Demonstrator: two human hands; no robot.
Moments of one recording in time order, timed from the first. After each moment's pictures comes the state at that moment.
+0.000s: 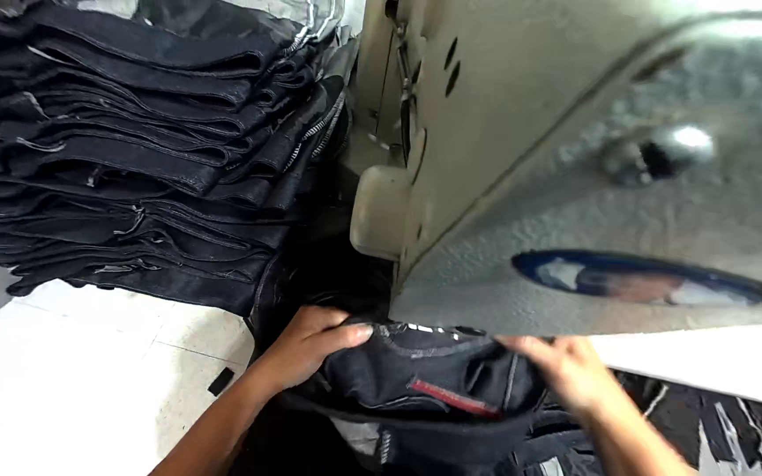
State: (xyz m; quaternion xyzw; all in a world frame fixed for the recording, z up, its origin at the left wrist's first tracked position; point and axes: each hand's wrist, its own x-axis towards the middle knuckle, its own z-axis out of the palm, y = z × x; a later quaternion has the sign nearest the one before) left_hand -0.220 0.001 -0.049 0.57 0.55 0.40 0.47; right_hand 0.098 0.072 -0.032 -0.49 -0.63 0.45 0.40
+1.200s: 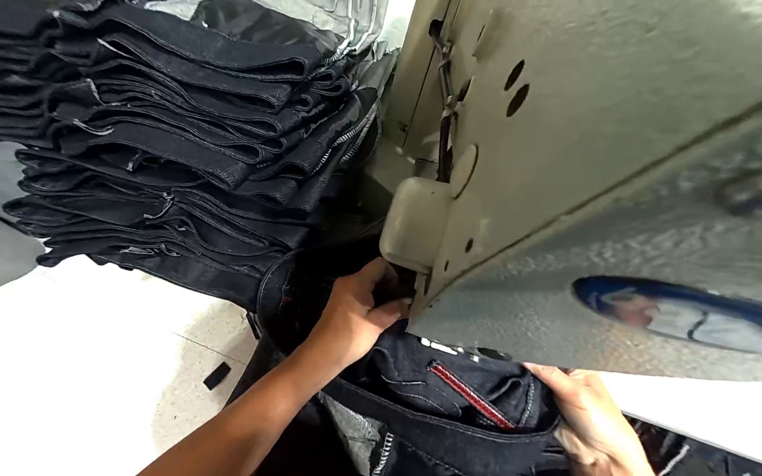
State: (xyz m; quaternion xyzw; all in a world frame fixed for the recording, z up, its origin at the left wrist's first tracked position) left_hand -0.178 0.029 -0.007 0.56 0.60 0.48 0.30; right_hand 0.084 0.065 -0.042 -0.45 -0.39 0.61 0.51
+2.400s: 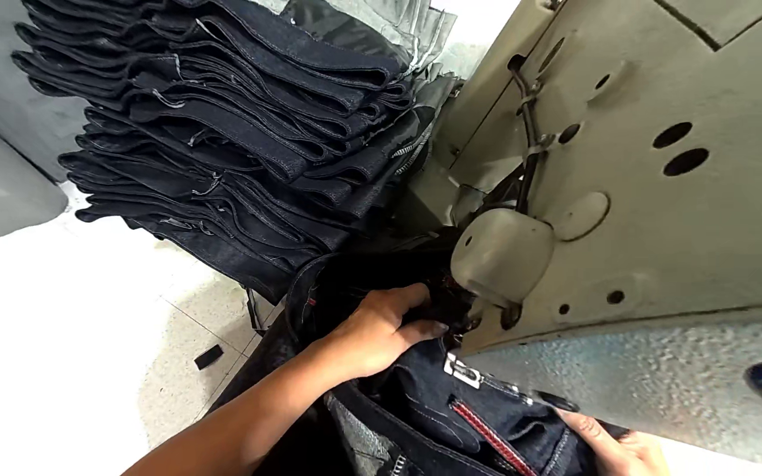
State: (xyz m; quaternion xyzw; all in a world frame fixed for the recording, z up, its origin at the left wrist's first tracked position) left_hand -0.201 0.032 -0.009 0.61 0.54 0.40 0.41; right_hand 0.091 0.066 -0.025 -0.44 -0.52 0.55 0.49
